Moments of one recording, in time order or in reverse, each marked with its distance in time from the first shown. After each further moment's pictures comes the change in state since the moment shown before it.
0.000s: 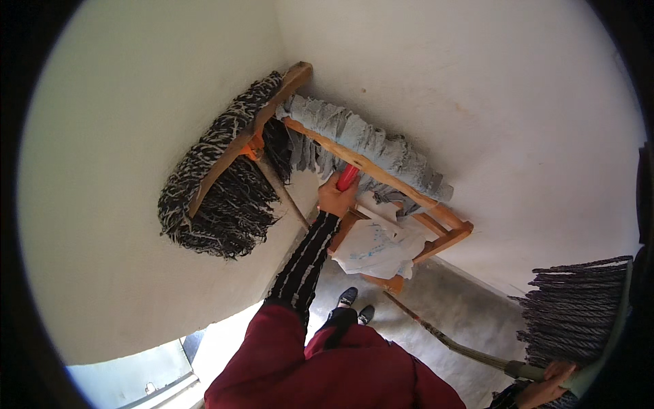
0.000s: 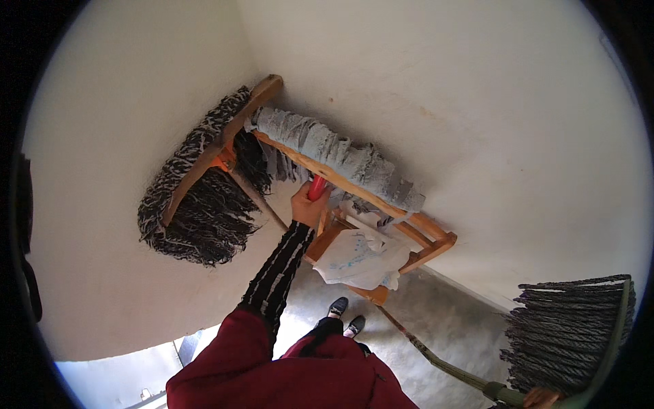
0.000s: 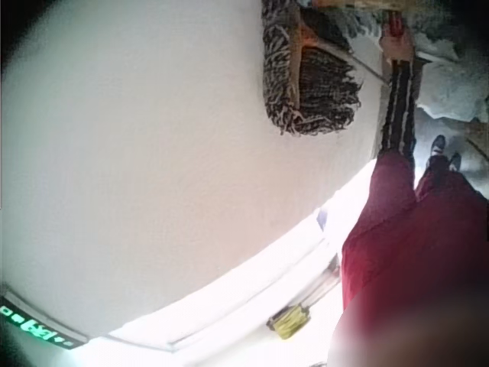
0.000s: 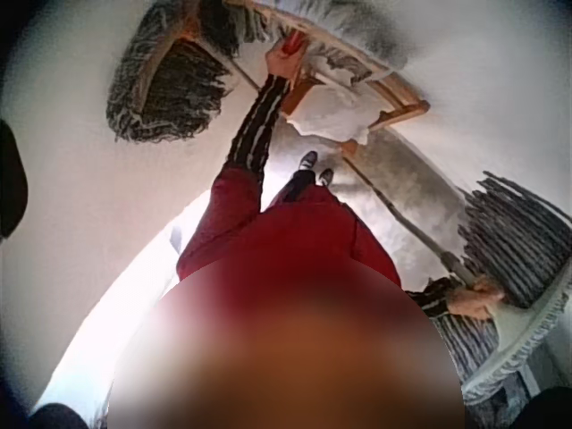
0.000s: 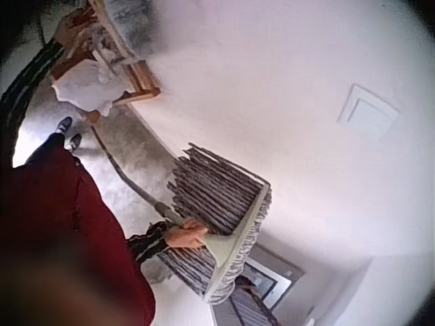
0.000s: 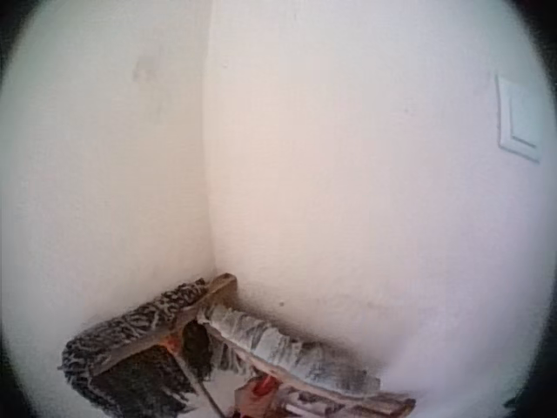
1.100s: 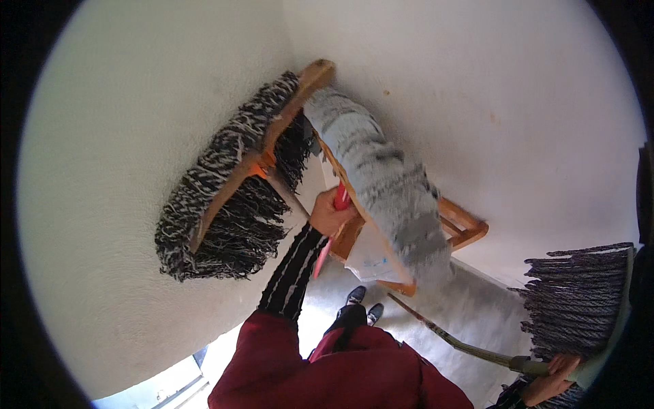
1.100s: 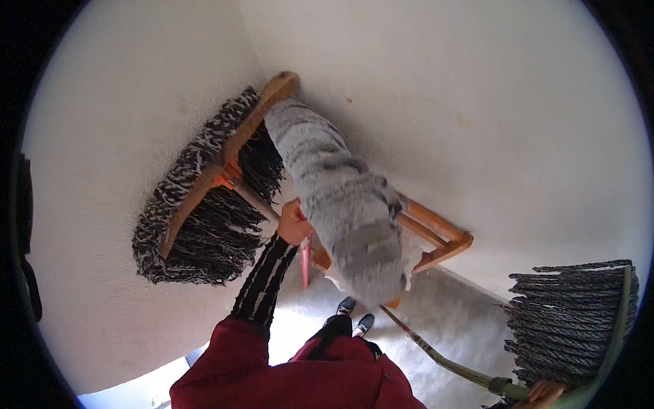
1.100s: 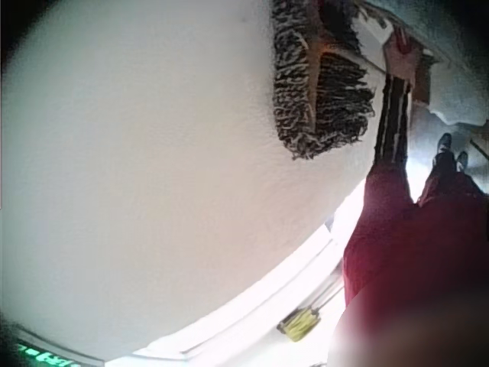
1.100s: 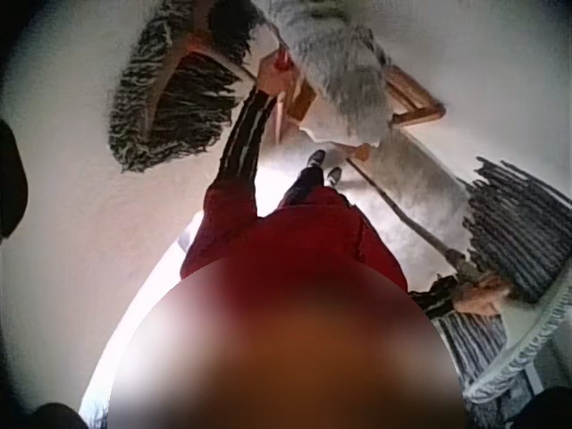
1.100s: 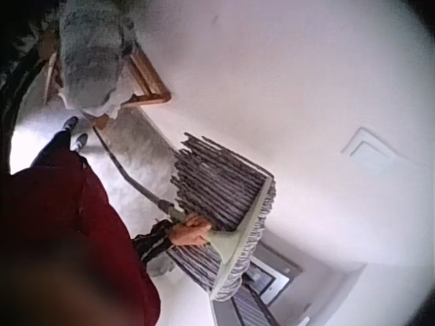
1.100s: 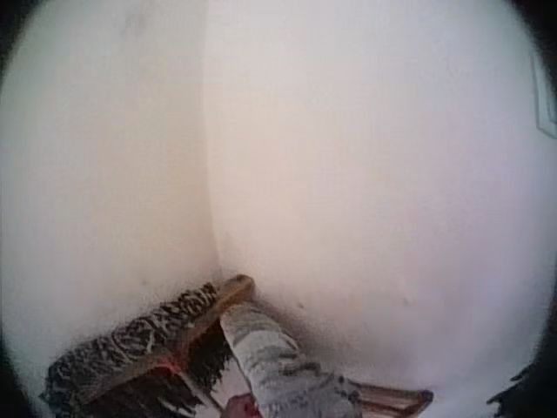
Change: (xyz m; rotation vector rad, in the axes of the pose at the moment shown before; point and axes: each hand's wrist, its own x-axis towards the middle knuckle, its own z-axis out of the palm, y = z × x) left_hand 0.005 0.032 -0.077 -0.306 -0.514 -0.052; right_hand -0.012 -0.035 0.011 -0.267 -0.047 -0.146
